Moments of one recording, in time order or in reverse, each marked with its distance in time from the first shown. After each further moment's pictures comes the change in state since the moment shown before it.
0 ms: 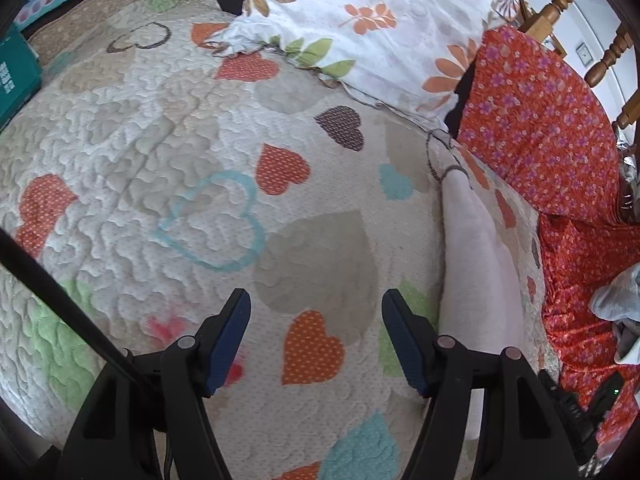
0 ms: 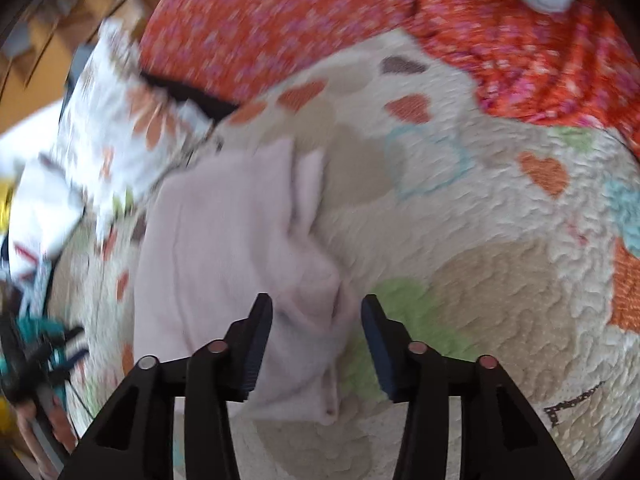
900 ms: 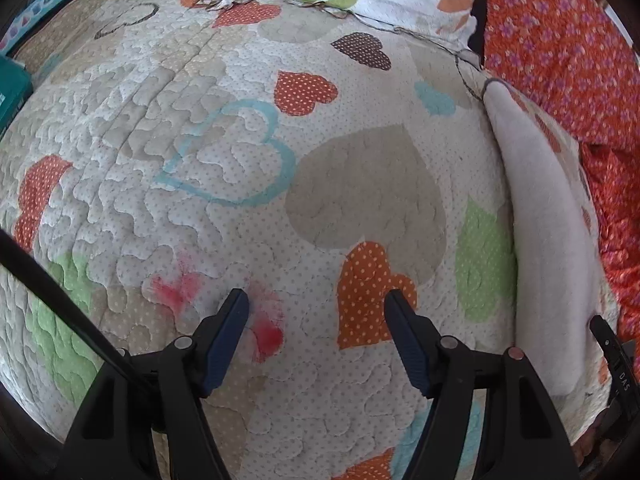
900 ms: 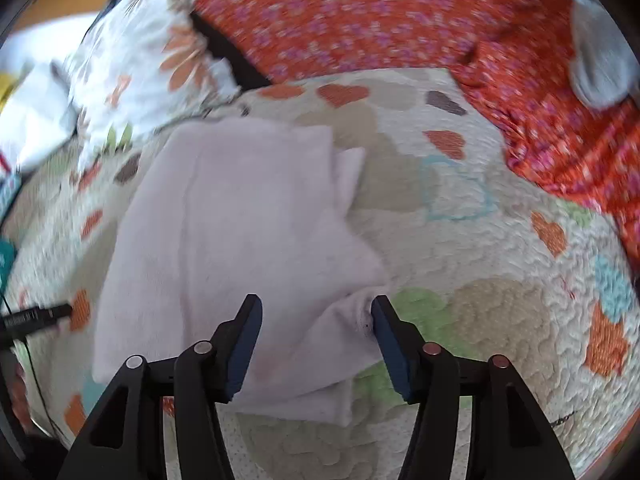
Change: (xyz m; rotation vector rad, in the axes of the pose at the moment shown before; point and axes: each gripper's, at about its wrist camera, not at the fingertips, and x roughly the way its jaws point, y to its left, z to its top) left arm 0.043 0.006 -0.038 0.161 0.125 0.149; right arm 0.030 0.073 -0.041 -0.394 0.016 -0.165
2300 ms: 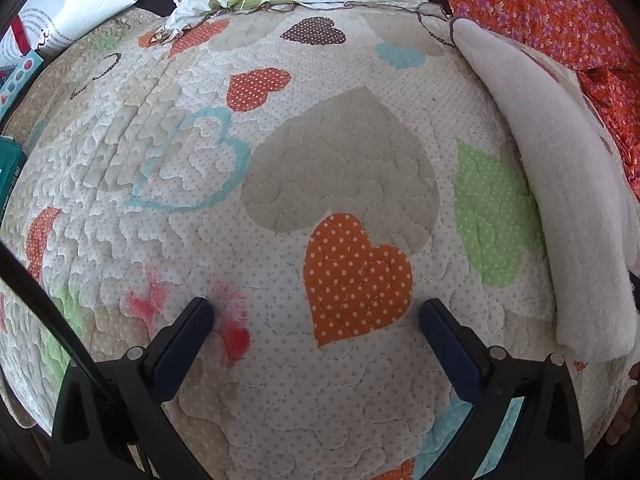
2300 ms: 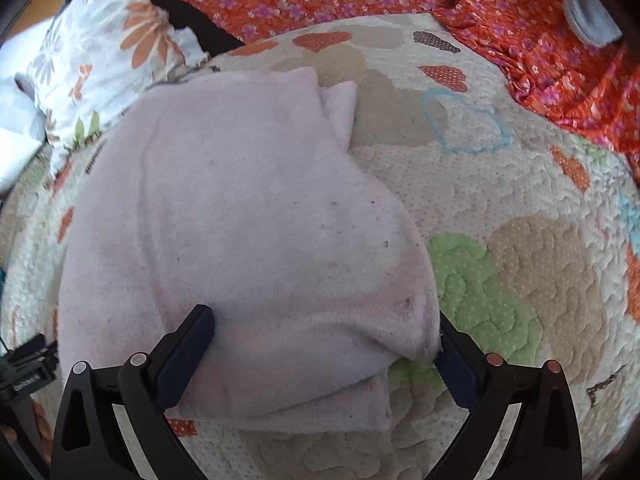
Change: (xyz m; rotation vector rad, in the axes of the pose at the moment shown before) left arm 0.022 -0.035 -0.014 0.208 -0.028 0.134; right arm 0.042 -0.004 -0.011 0.138 0.122 -0.028
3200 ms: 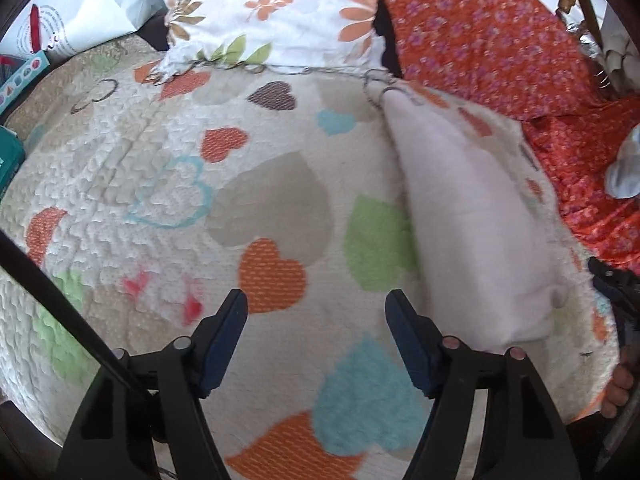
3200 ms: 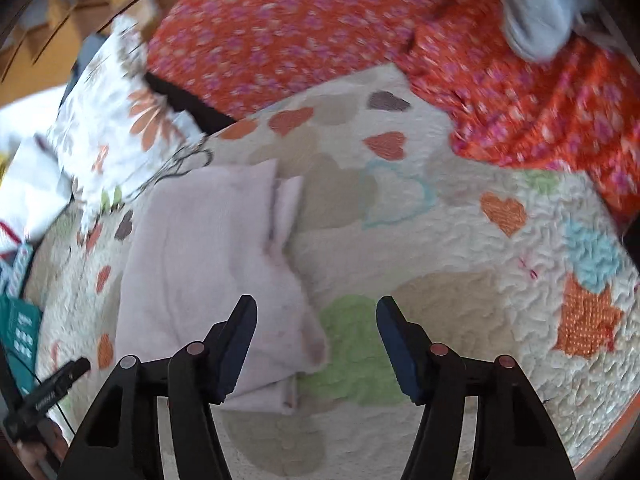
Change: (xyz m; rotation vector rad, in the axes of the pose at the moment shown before) left arm -0.079 -0.024 -0.014 -0.068 -0.157 -0.195; right arm -0.083 -0.090 0.023 0.143 -0.134 0.135
